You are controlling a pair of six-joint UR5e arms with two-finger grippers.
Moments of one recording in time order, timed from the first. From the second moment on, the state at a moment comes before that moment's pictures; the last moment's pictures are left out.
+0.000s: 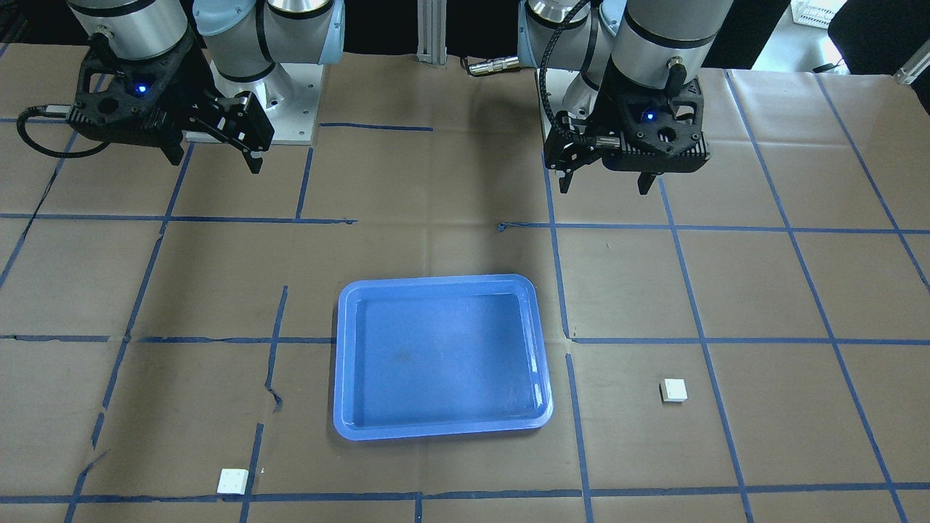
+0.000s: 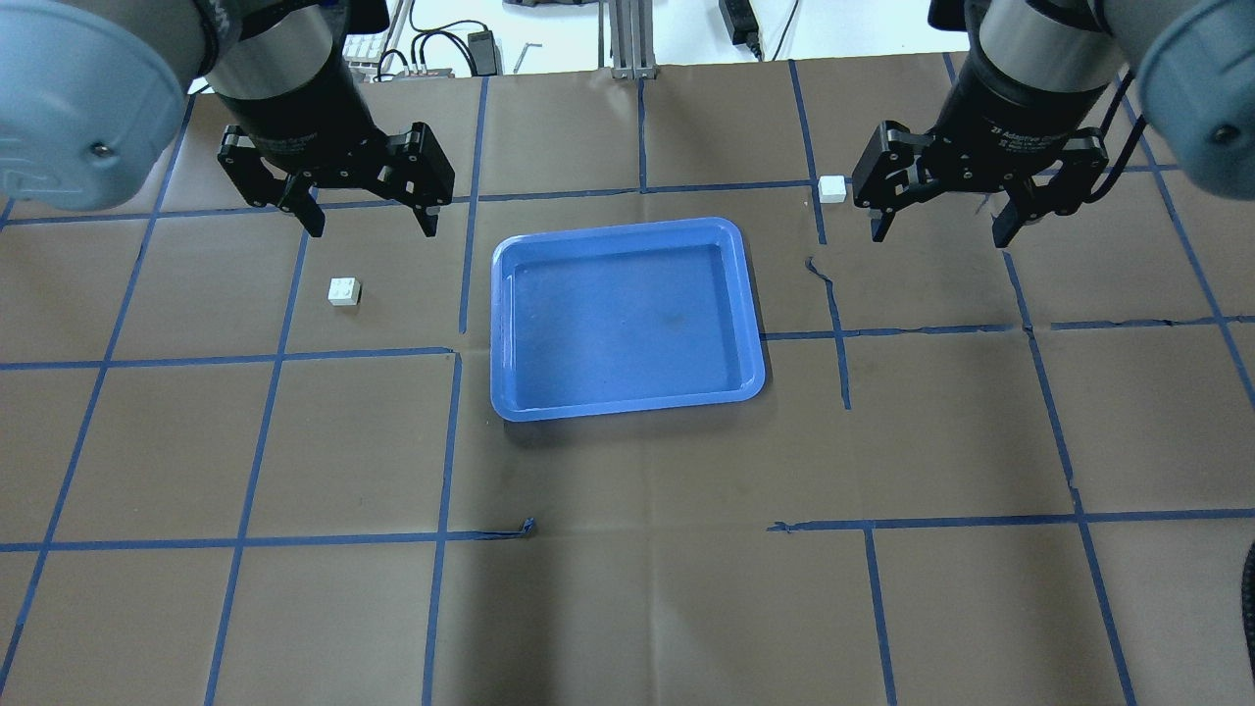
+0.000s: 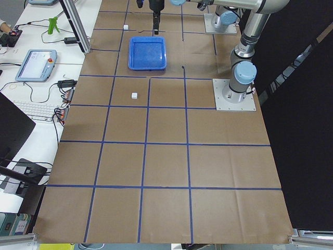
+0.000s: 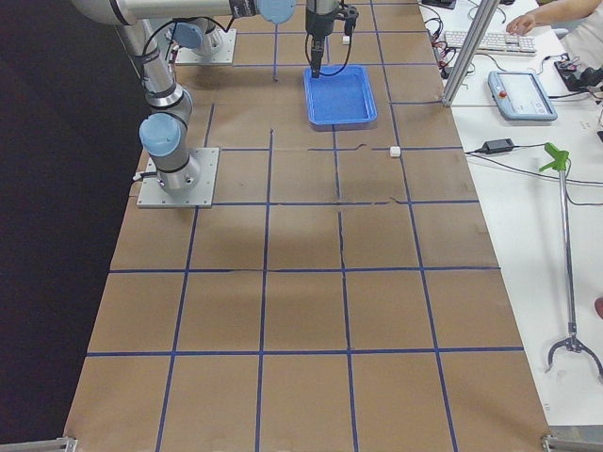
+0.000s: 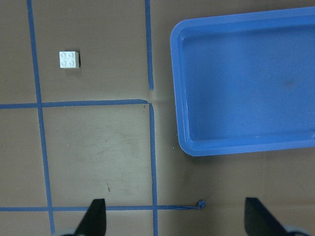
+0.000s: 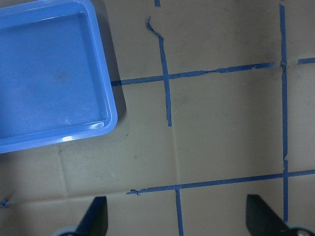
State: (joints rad) left arm -1.66 -1.62 -1.49 -1.60 1.61 -0.06; right arm 1.58 -1.61 1.57 -1.51 -1.56 0.12
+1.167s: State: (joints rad) left arm -1.45 -1.67 -1.49 -1.54 1.62 0.03; right arm 1.58 -1.61 1.56 -1.52 -1.56 0.04
